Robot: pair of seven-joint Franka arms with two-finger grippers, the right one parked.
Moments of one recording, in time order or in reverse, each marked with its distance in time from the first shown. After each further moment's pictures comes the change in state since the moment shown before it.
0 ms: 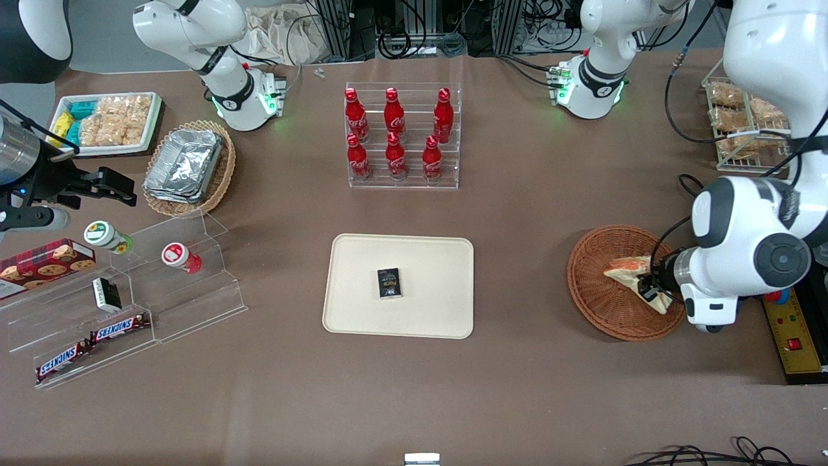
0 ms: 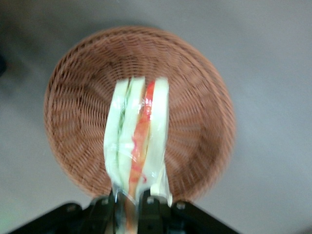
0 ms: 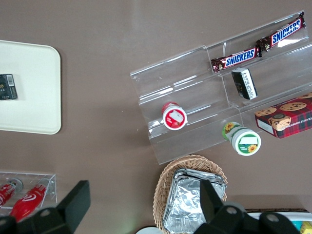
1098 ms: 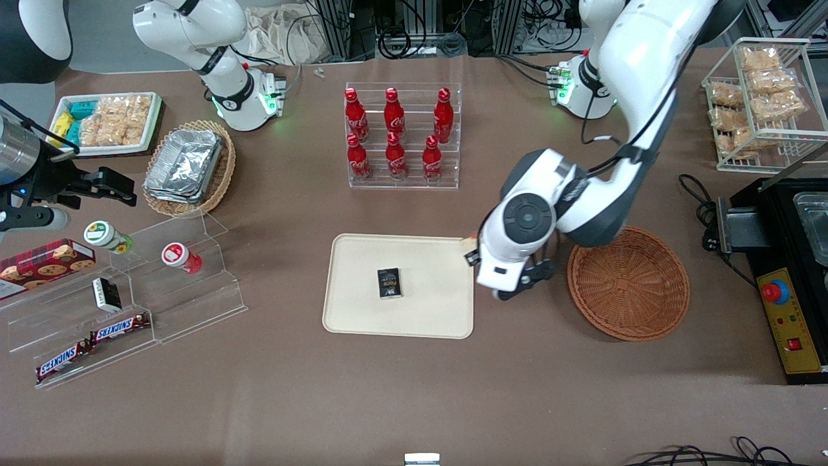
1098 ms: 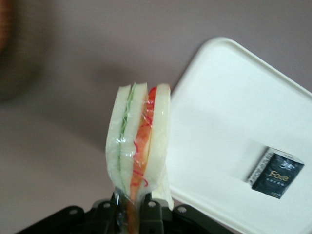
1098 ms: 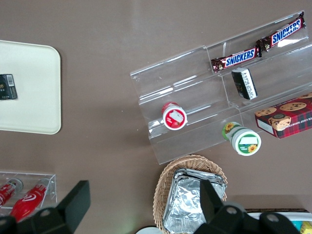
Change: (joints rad) arm -0.419 0.206 -0.130 0.130 0.047 0.119 -0.241
